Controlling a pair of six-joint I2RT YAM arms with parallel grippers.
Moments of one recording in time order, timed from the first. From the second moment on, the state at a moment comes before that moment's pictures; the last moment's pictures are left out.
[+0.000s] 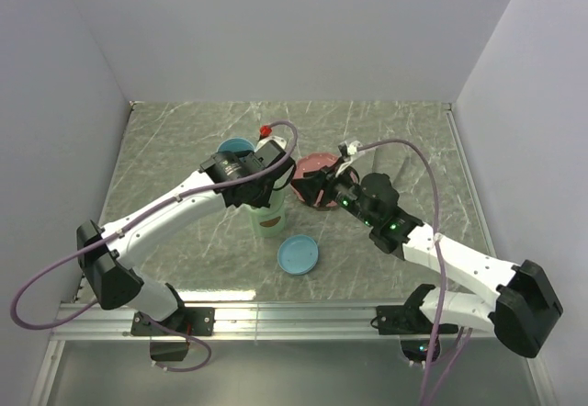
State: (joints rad) left arm -0.90 1.48 1.50 -1.10 -0.46 -0.48; right arm 0.75 1.09 0.66 0.41 -0.07 0.43
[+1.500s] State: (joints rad) left arm -0.86 1.57 1.55 -1.05 -0.53 -0.42; right arm 0.81 1.55 0.88 0.39 0.07 0.38
